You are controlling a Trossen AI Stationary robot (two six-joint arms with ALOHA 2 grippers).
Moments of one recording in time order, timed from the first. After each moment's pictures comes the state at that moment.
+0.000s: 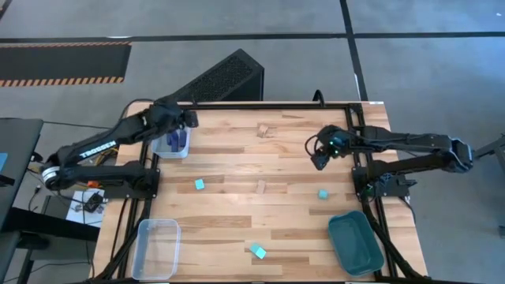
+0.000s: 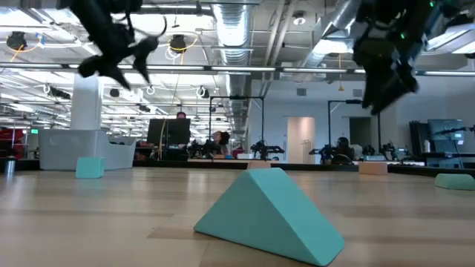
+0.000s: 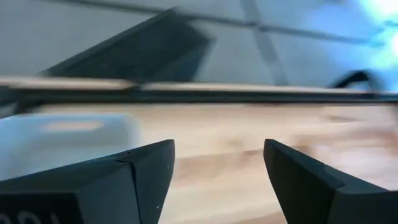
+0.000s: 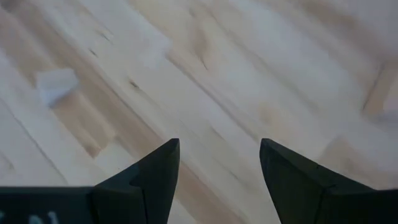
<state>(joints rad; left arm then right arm) 0.54 0.93 0.82 -0.60 -0.44 -0.80 -0.25 0.96 0.73 -0.80 0.14 0.59</state>
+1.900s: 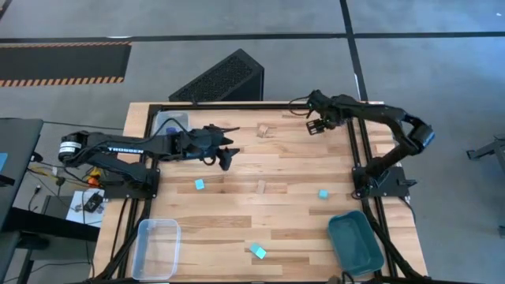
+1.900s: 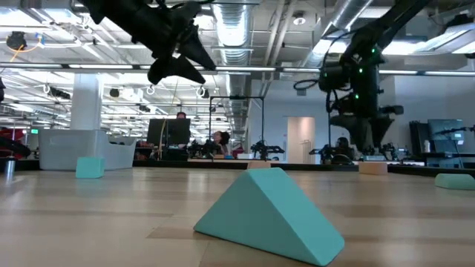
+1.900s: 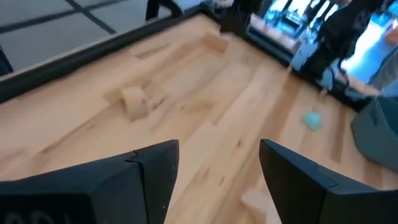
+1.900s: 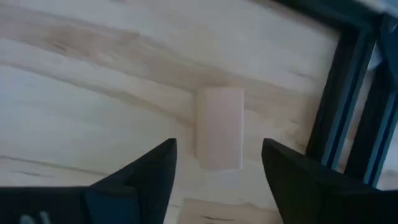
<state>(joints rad) 0.12 1.25 0.80 -0.05 -0.24 -0.49 -0.80 1.54 0.96 -0.86 0.34 0.45</state>
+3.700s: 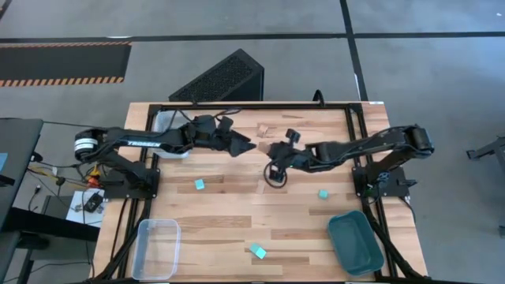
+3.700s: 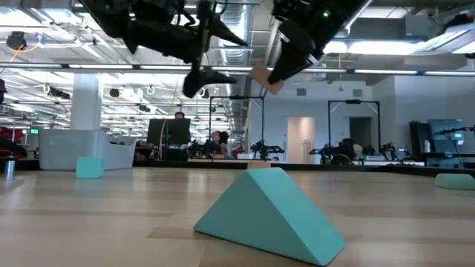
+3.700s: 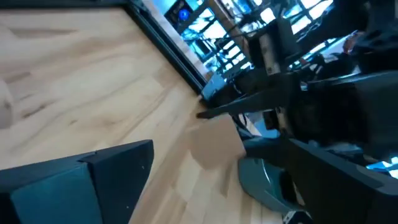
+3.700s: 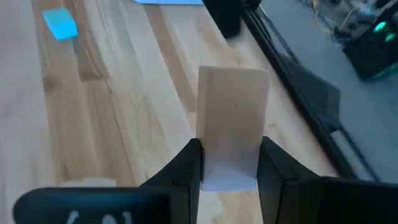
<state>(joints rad) 0.28 1.43 0.80 0.38 0.21 -0.79 0.07 1.53 1.12 -0.36 0.56 0.11</state>
